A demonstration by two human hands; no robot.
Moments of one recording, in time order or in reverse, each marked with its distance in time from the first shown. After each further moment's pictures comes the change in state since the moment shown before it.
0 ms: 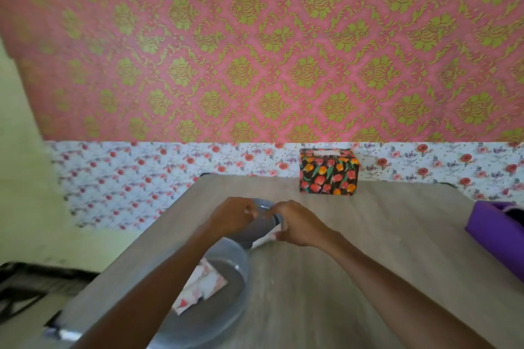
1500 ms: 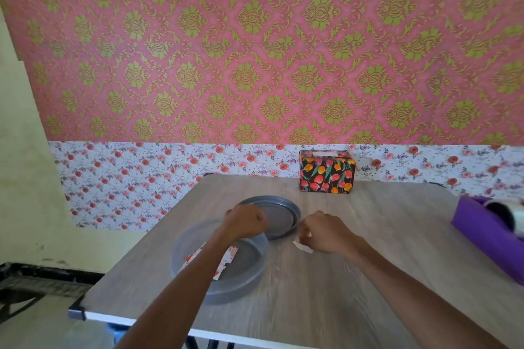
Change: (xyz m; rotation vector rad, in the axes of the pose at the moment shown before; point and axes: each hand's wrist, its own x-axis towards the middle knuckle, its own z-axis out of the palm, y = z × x) left_hand -0.034 0.012 0.008 0.081 -0.115 -0.096; right_hand -0.055 0.001 -0.012 -0.221 -0.128 0.237
